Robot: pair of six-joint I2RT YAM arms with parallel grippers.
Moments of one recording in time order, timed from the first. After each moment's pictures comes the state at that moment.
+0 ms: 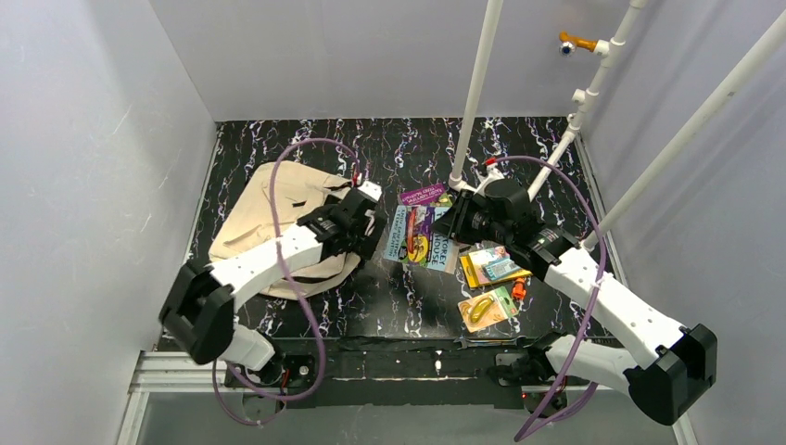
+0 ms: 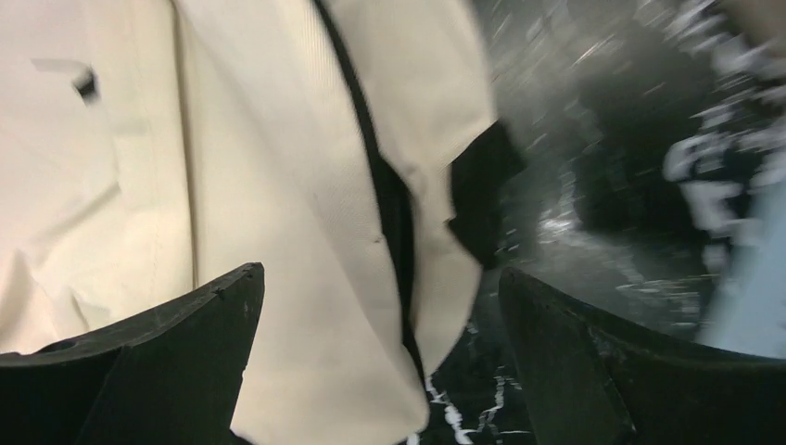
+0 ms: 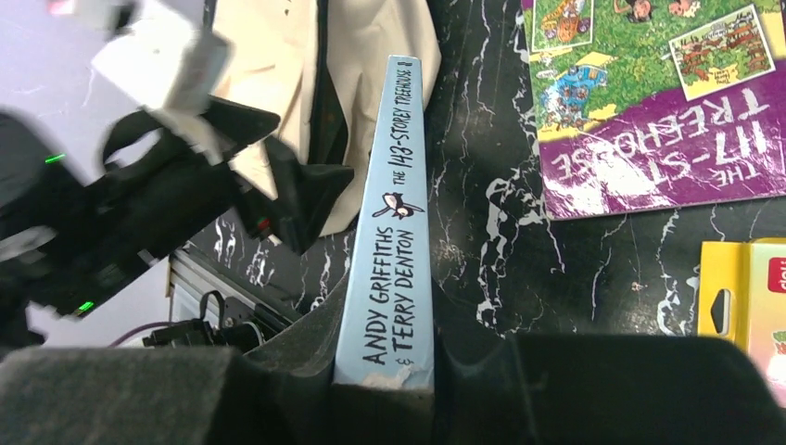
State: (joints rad) left arm -0.74 1.38 1.02 -0.52 -0.41 -0.13; right arm 0.66 1.06 0.92 -0.37 -0.13 0.78
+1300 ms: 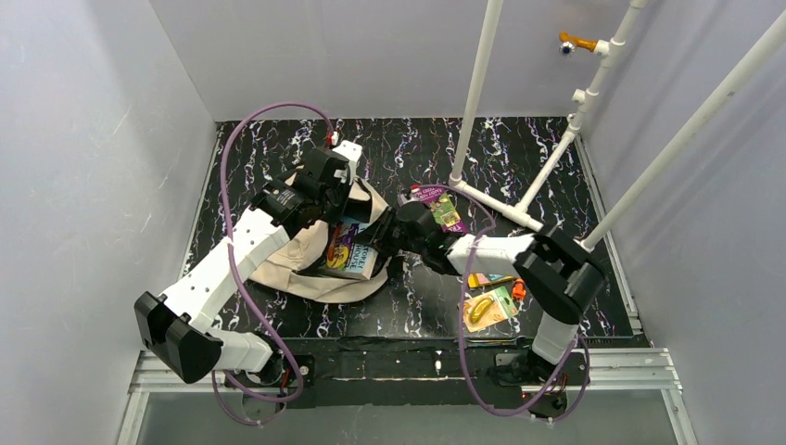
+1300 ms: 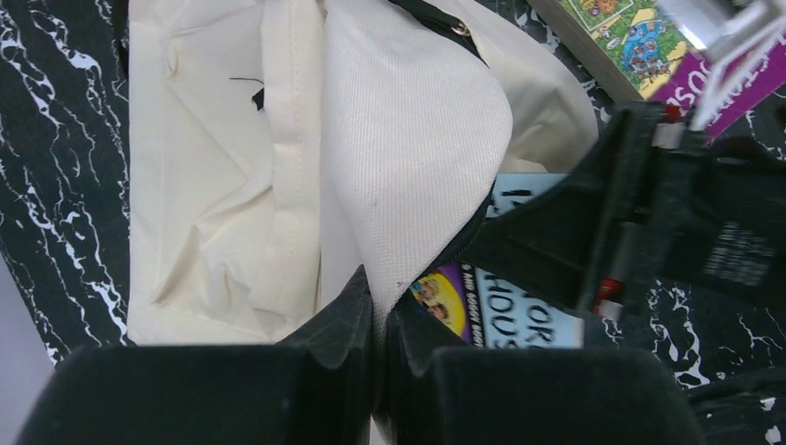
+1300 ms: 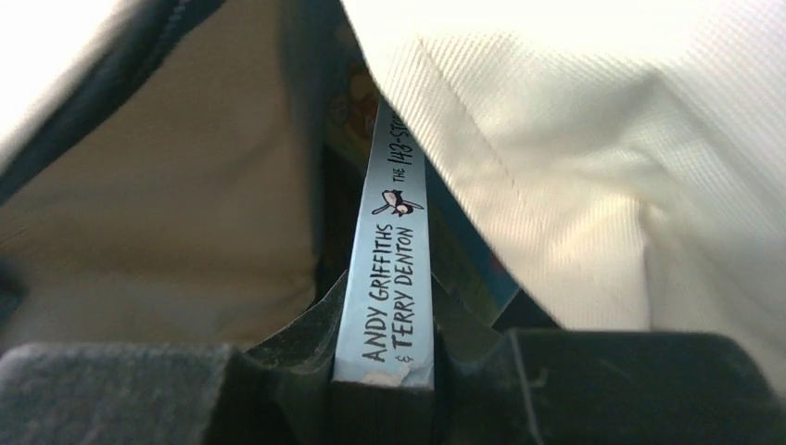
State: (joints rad) left arm -0.62 1.32 1.35 -0.88 -0.29 -0.09; right arm 0.89 1.70 0.91 0.38 -0.13 1.28
